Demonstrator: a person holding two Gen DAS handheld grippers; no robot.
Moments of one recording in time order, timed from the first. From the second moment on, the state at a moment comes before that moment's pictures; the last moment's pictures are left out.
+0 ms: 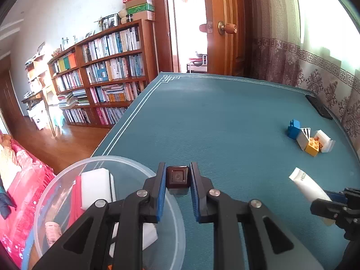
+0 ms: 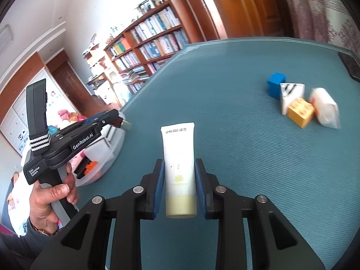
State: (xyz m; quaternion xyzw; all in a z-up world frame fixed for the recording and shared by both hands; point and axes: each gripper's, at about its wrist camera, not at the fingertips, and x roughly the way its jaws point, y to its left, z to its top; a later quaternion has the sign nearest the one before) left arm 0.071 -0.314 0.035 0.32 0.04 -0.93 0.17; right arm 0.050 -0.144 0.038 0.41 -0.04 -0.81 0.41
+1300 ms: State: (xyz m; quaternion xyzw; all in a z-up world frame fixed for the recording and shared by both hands) left arm 0.129 -0.379 0.037 0.30 0.06 -0.92 0.25; right arm 0.083 -0.291 0.058 0.40 0.00 -0.77 0.50
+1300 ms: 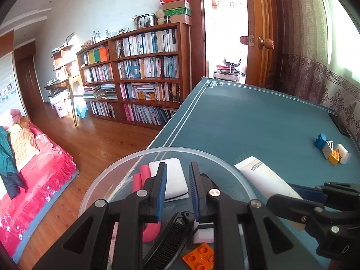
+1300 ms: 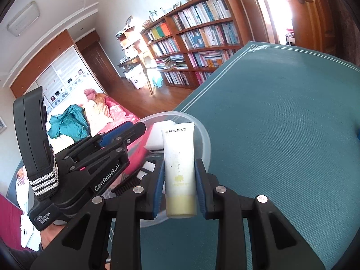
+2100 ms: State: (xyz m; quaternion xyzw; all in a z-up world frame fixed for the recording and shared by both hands) left arm 0.176 -0.443 0.036 0.27 0.10 -0.89 0.36; right arm 0.090 -0.344 0.053 0.38 0.05 -0.77 0.51
